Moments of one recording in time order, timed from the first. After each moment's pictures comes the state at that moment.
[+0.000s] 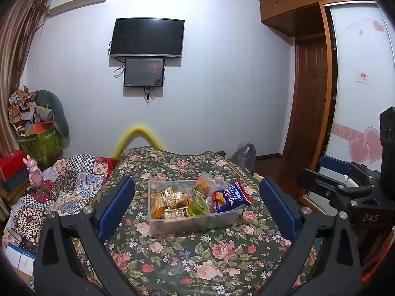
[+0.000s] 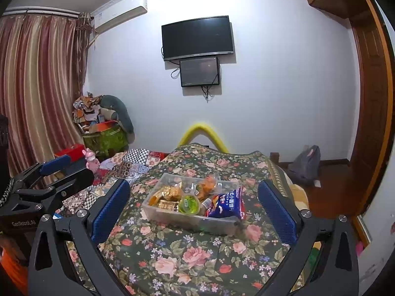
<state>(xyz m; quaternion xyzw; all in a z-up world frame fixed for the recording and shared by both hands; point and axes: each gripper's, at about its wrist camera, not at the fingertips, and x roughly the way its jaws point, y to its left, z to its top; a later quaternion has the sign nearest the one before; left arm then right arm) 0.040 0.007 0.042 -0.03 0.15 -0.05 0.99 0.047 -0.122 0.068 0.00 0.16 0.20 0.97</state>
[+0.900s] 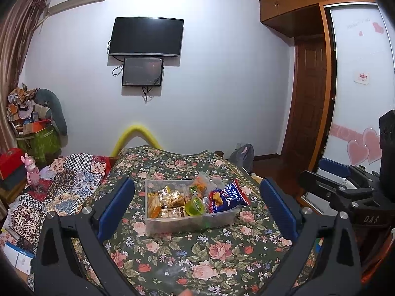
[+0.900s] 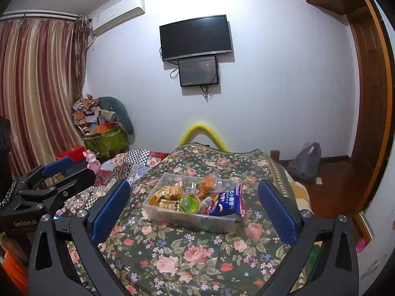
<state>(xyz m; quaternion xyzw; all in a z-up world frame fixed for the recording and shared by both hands) 0.041 0.006 0.040 -0.03 0.15 -0.05 0.99 0.048 -0.124 0.067 0.01 0.17 0.20 0.96</state>
